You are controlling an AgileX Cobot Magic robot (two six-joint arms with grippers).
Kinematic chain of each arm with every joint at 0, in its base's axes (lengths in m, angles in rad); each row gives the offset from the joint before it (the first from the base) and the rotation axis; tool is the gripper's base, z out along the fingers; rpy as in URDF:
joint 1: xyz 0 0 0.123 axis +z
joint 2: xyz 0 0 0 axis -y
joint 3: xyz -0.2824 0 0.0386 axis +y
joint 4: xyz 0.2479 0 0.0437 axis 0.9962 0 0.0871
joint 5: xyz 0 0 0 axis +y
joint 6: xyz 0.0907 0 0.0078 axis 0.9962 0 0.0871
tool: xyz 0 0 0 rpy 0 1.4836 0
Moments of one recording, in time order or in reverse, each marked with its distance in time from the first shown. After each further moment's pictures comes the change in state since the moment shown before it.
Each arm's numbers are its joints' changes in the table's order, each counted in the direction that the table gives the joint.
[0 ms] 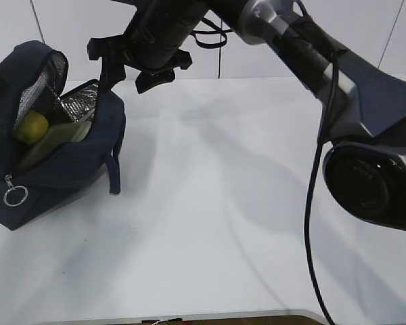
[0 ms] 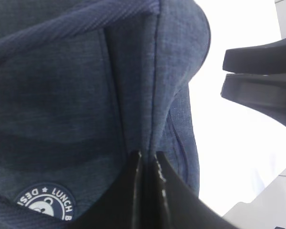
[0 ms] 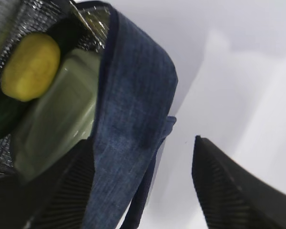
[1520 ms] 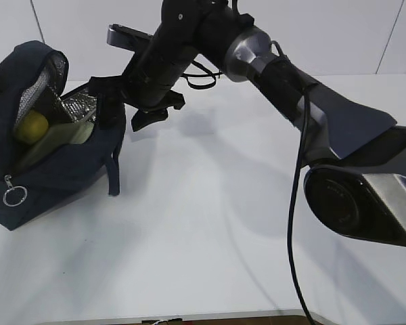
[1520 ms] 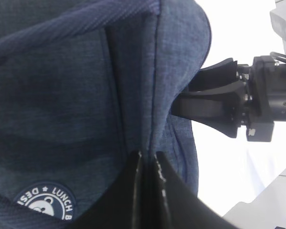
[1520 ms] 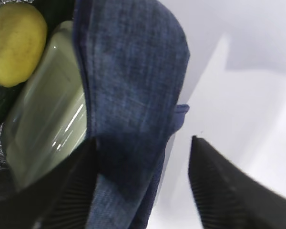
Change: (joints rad) left arm 0.000 0.000 0.000 0.002 0.000 0.000; right arm 0.000 -0.109 -0.004 0.075 0.000 0.061
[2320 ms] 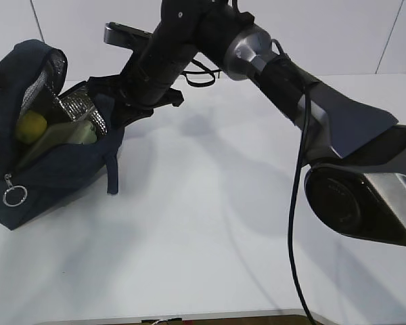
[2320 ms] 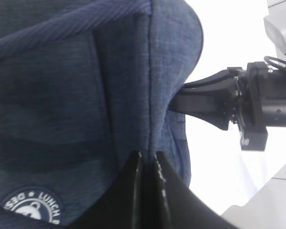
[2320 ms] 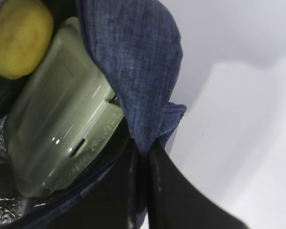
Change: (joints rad) left arm -0.002 0.000 0.000 -0.023 0.000 0.000; right arm 0.000 0.002 0.000 0.006 0.000 -0.042
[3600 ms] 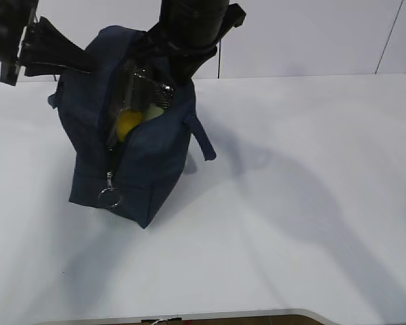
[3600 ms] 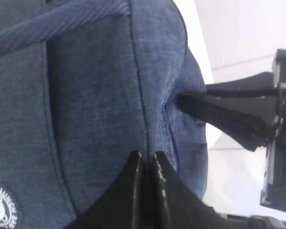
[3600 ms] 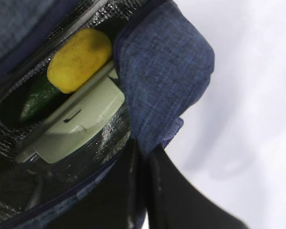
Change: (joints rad) left arm -0.275 0.000 0.000 -0.185 -0.010 -0.049; right arm 0.076 0.550 0.585 -0.494 0.018 -0.111
